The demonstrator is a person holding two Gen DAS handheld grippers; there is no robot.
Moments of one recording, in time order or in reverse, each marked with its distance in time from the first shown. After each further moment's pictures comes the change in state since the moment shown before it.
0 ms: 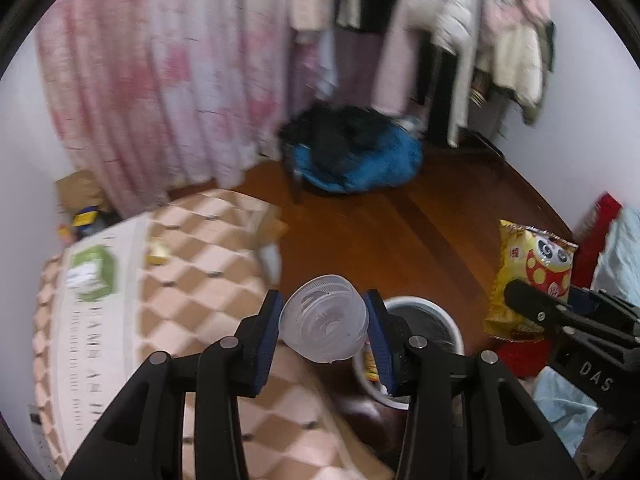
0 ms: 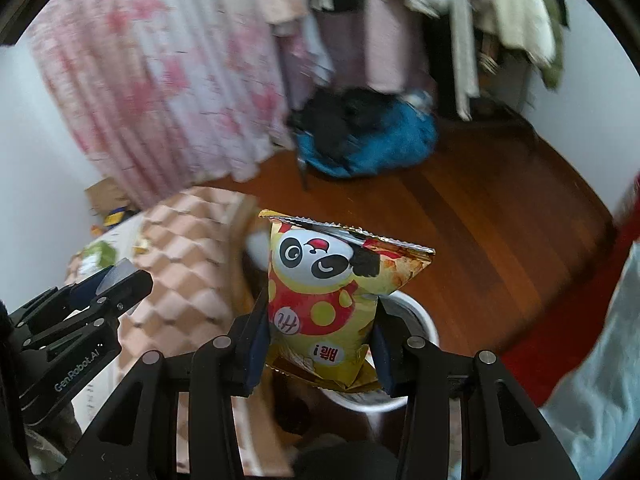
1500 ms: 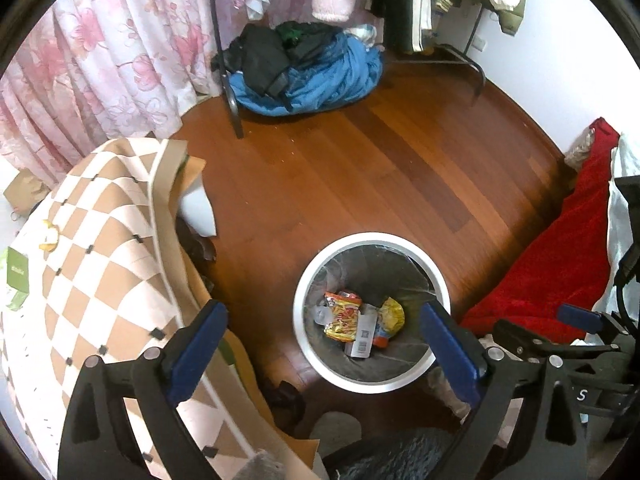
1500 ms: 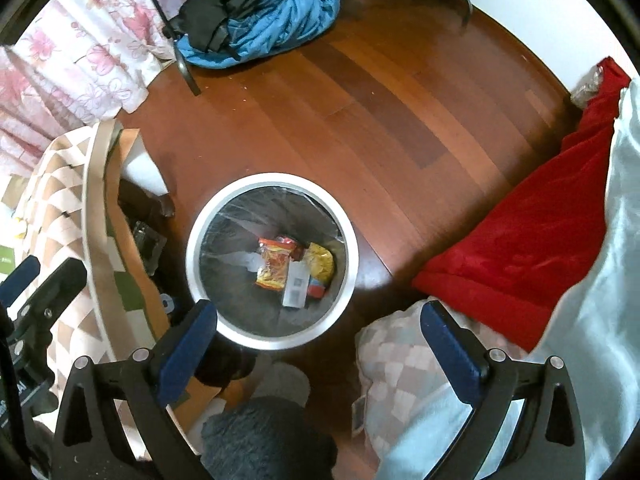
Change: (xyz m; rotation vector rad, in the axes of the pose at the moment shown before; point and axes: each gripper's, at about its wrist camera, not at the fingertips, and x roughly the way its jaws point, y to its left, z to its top) left arm 0.115 -0.085 -0.020 0.112 0.245 -0.042; right arm 0.108 -0.129 -0.050 0.204 0.393 -0.194
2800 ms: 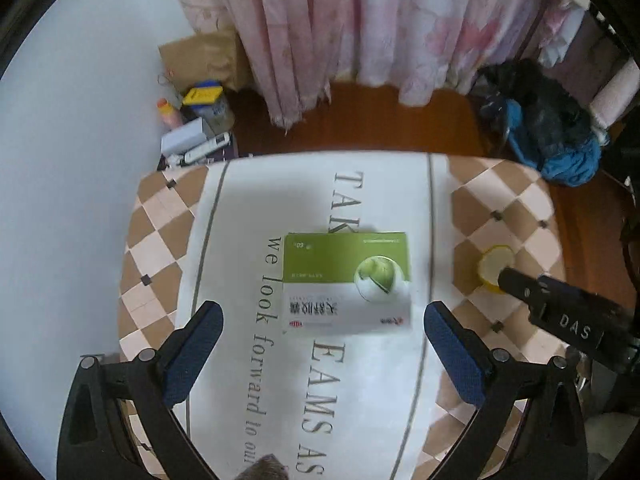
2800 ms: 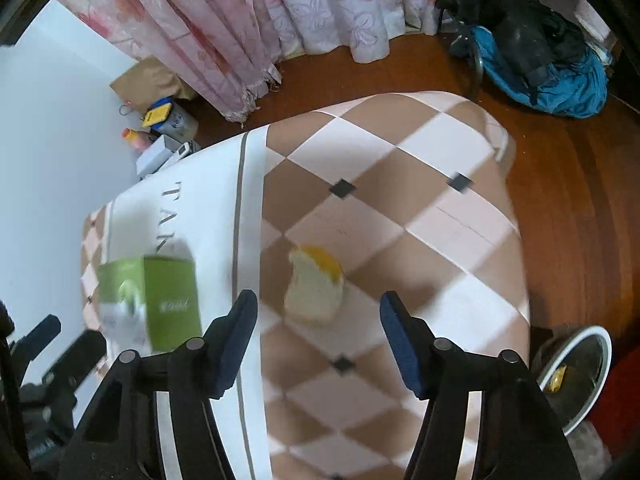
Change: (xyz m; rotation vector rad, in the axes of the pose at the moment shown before) left arm -0.032 0.477 -0.024 -0.509 0.139 0.291; right arm 0.053 0.559 0.057 -0.440 0.094 0.269
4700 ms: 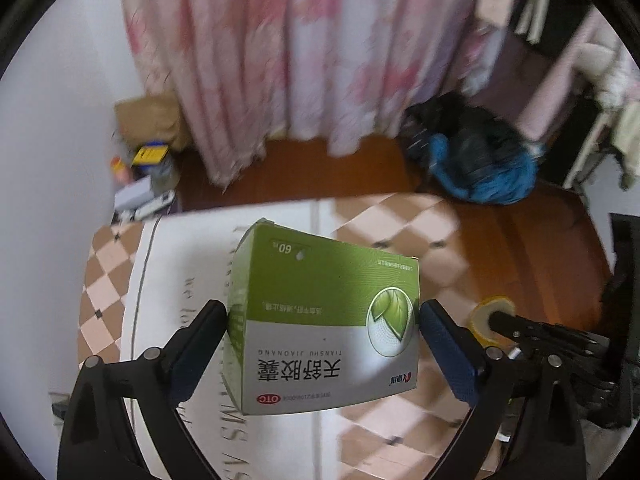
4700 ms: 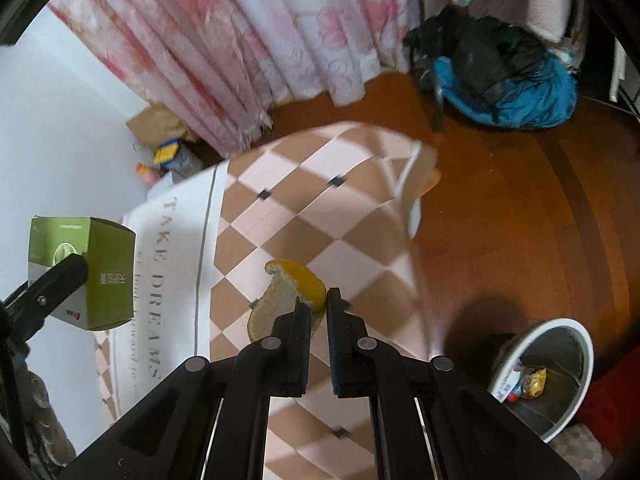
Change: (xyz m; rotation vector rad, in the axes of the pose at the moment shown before) left arm -0.083 -0.071 -0.024 0.103 -0.252 -0.201; right arm -0.104 -0.102 -0.065 0.024 -0.194 0.056
